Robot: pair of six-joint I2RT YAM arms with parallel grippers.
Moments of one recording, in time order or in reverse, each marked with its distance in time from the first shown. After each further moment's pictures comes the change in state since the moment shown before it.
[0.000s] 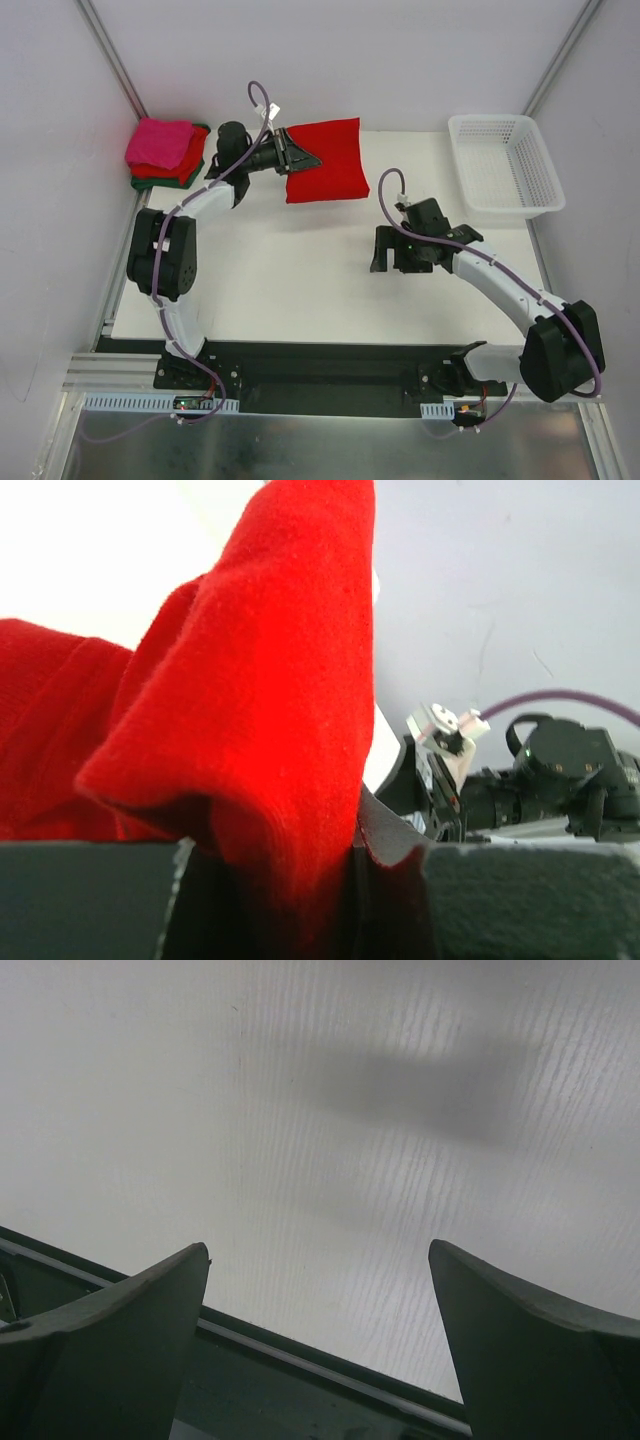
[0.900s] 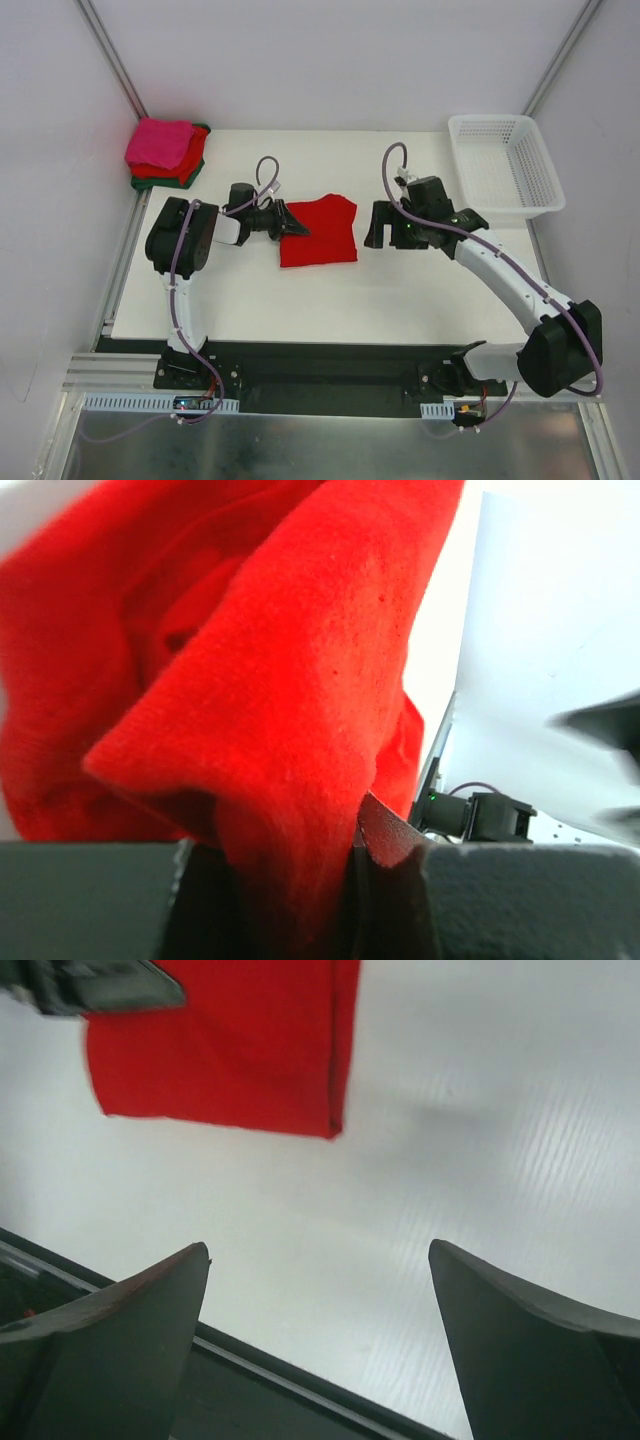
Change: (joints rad) left arm 0.036 0.221 -0.352 -0.005 0.013 0.047; right arm 0.000 0.007 0.203 0.029 0.002 -0.007
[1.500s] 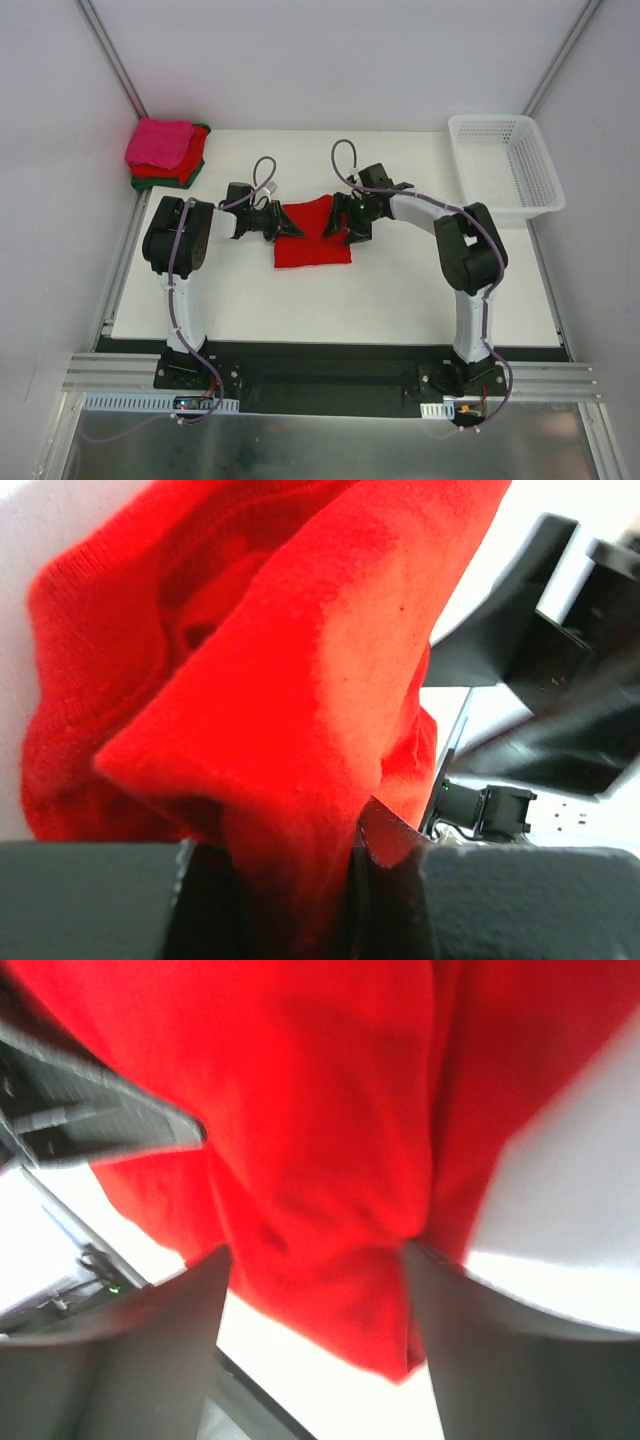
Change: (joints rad) left arm 0.025 0.000 0.063 -0.259 -0.045 0.164; right arm 0.004 0.792 0.336 0.214 -0.375 0.140
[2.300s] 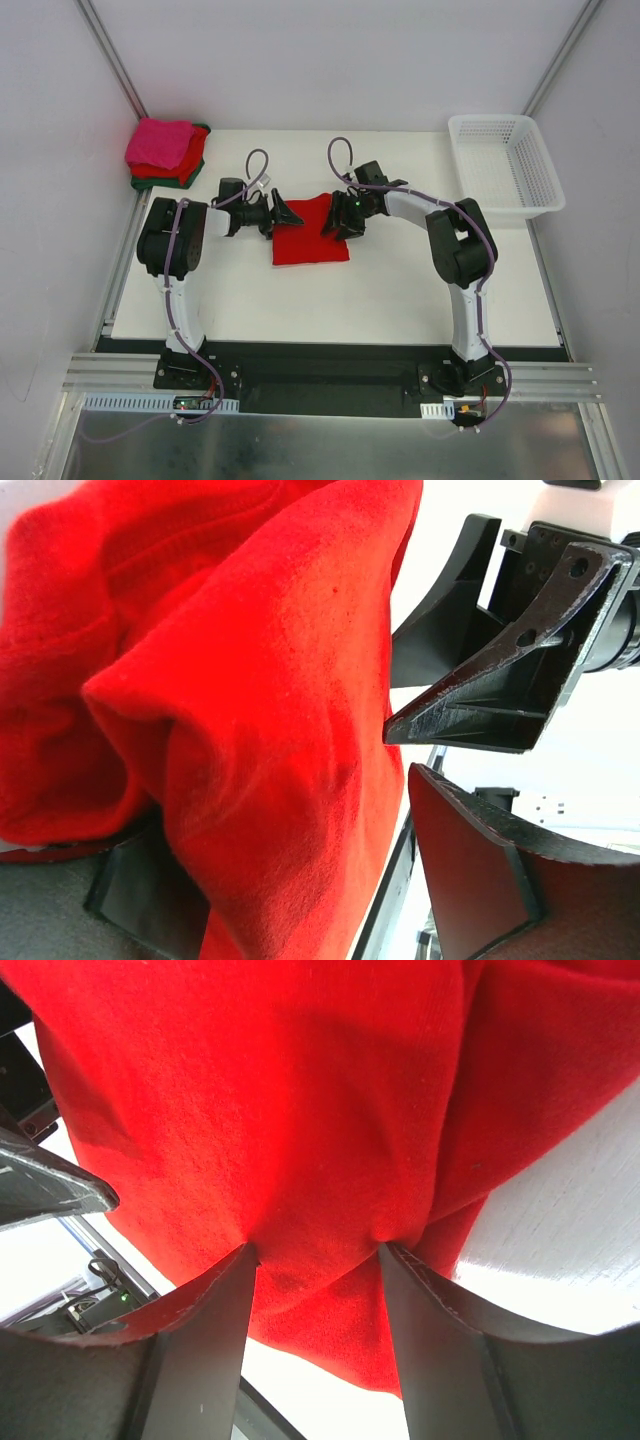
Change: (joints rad) left arm 0.045 -0.024 -0.016 0.077 0.042 -0.012; right arm 0.000 0.050 0.059 -0.011 -0.014 0.002
